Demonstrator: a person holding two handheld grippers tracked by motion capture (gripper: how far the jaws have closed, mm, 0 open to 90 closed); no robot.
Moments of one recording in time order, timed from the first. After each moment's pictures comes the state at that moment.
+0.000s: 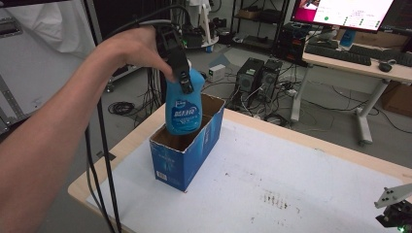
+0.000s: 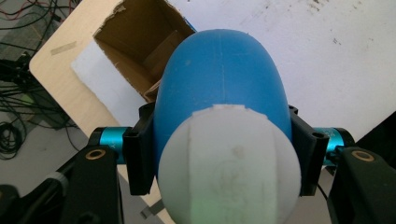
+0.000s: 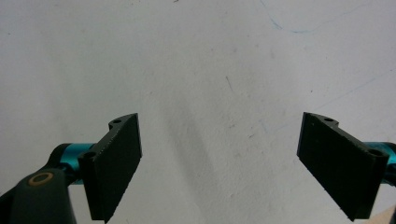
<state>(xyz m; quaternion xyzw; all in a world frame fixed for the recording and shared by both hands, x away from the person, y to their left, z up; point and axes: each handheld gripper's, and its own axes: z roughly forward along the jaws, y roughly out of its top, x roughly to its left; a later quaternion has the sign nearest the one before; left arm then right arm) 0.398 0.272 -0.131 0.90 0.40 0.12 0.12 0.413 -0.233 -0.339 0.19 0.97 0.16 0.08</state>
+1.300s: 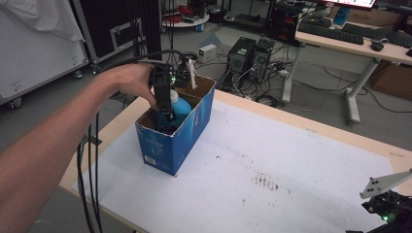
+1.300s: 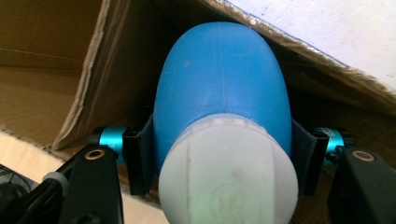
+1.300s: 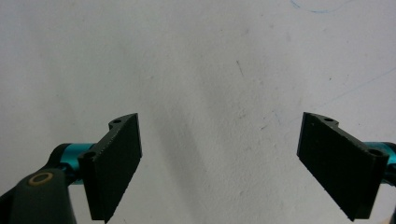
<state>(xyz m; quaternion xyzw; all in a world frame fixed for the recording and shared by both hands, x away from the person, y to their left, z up) 0.426 0.279 -0.265 0.97 0.24 0.07 0.07 0.406 -0.233 -0.359 0.18 0.97 0.14 0.09</state>
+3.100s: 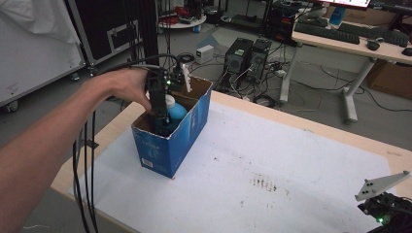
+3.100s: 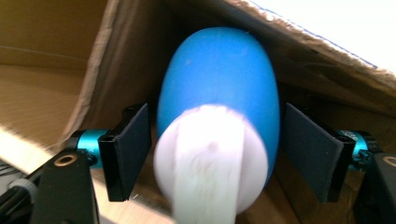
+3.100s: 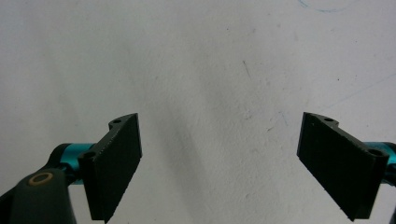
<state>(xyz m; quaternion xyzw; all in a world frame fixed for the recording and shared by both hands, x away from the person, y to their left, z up) 0.425 0.282 -0.266 0.96 0.25 0.09 0.08 0.404 -0.232 -0.362 0.18 0.97 0.14 0.09</state>
